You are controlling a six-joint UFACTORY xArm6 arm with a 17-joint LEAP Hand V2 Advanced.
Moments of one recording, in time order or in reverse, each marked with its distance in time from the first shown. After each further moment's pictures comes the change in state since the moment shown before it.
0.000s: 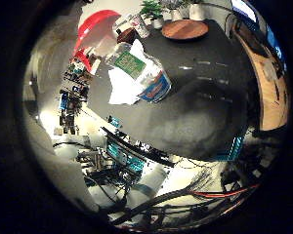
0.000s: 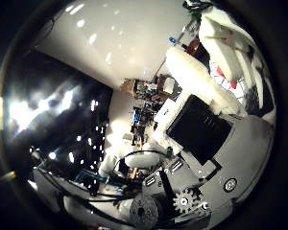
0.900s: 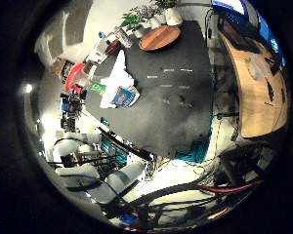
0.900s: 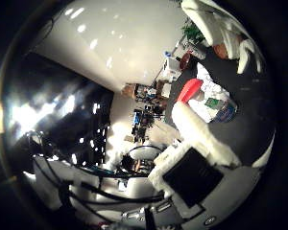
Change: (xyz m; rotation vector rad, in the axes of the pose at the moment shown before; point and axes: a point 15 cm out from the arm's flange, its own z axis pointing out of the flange) arm 0.075 -0.040 -0.108 -0.066 -0.046 -0.004
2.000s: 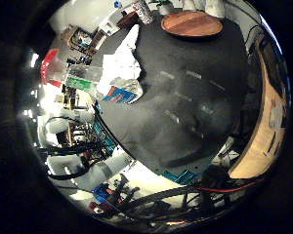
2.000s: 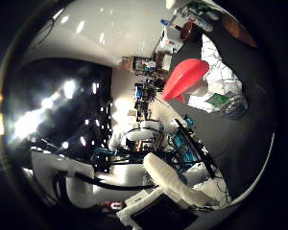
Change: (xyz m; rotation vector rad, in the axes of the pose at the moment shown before) arm 0.034 -0.056 0.115 -0.288 -0.028 -0.148
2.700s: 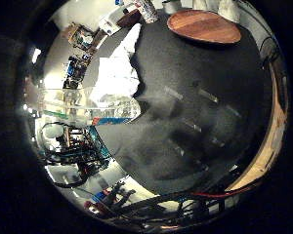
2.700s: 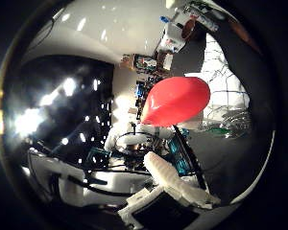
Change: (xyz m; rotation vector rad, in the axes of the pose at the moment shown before) arm 0.021 -0.047 0.048 0.008 -0.042 -0.033
